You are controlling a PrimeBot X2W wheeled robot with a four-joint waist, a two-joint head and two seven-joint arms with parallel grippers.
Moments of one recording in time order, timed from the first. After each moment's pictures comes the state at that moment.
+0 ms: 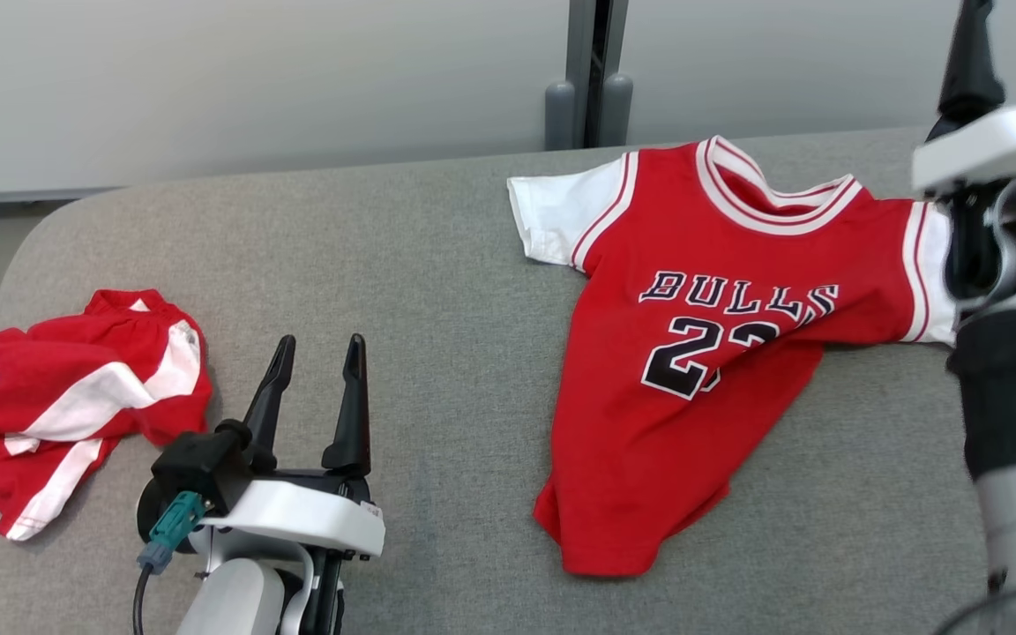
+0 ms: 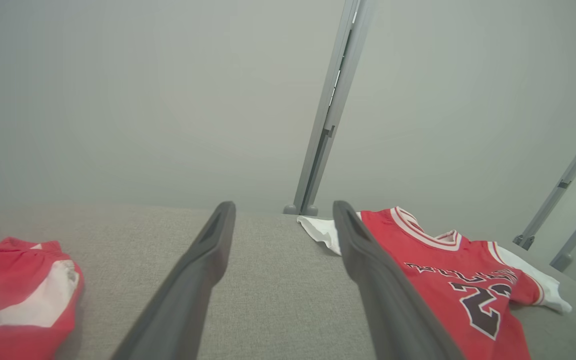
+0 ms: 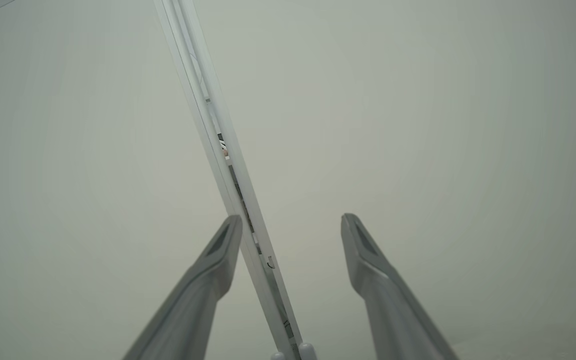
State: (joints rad) left arm -0.20 0.05 -0.23 0.23 -0.39 0.03 -0.26; right arm -1.00 -0.08 -0.18 0.87 0.23 0.13 -0.26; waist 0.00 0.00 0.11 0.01
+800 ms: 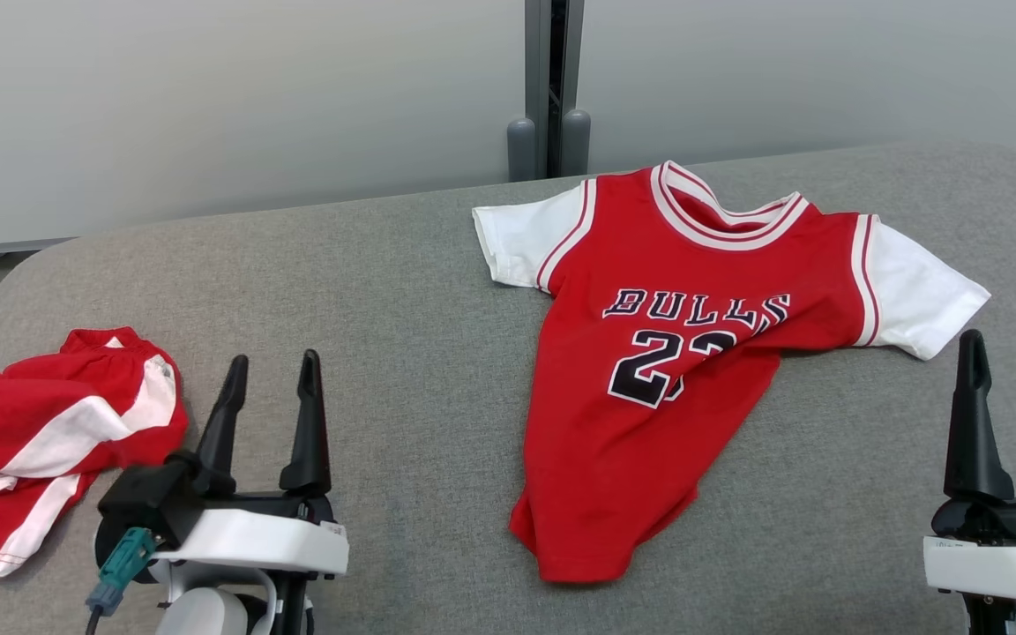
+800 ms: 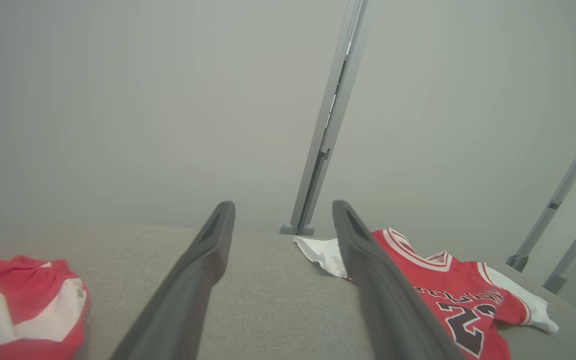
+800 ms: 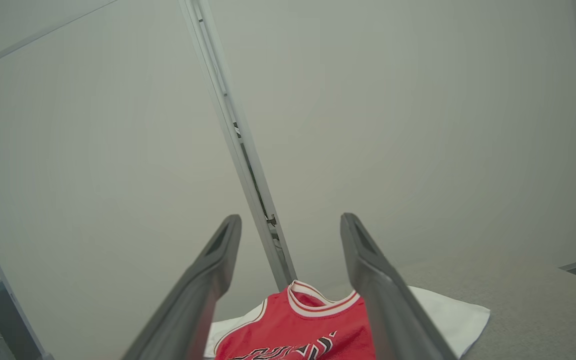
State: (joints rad) left arm -0.11 0.05 -0.15 0.14 -0.38 0.02 -0.26; right arm 0.01 -0.05 -0.09 -0.13 0.43 0.13 -0.26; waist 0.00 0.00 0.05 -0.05
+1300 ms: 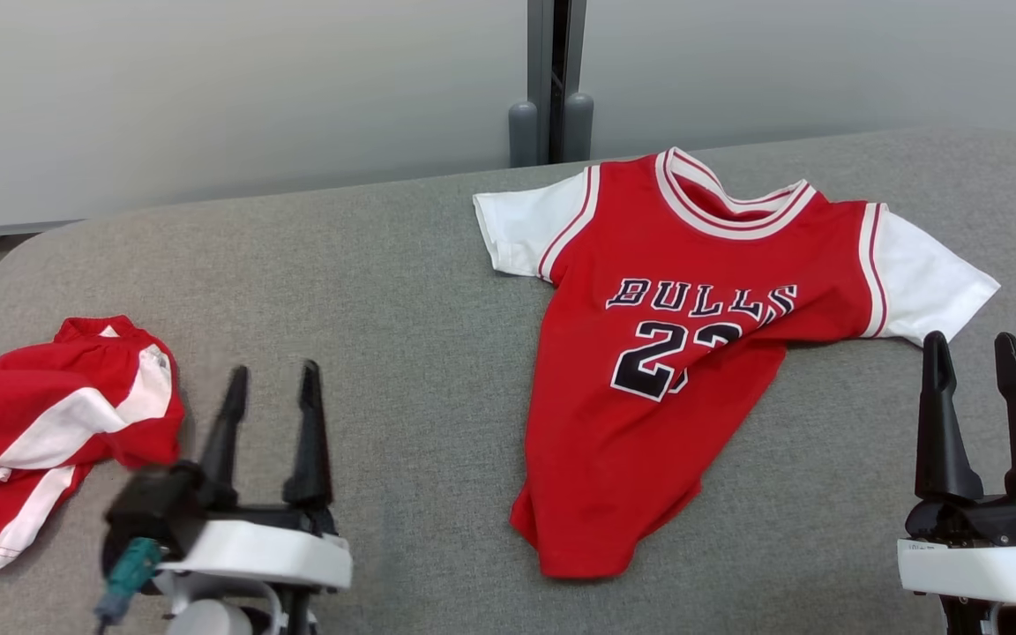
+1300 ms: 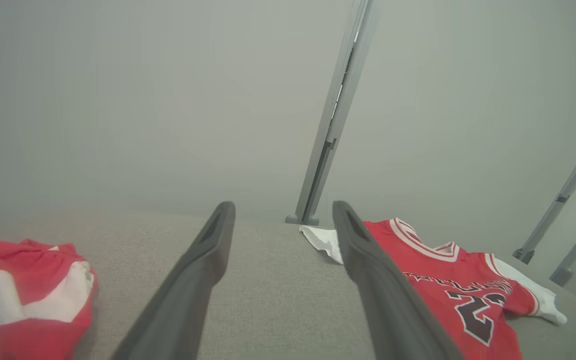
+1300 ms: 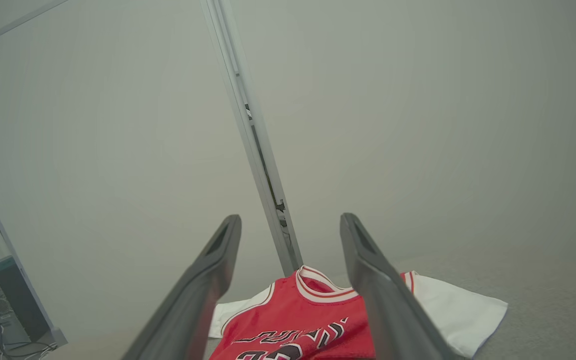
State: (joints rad) left arm -0.09 0.05 -0.13 0.13 -0.37 0.02 -0.26; right arm 0.00 -0.05 -0.04 -0.13 0.38 0.13 -0.26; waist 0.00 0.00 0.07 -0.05
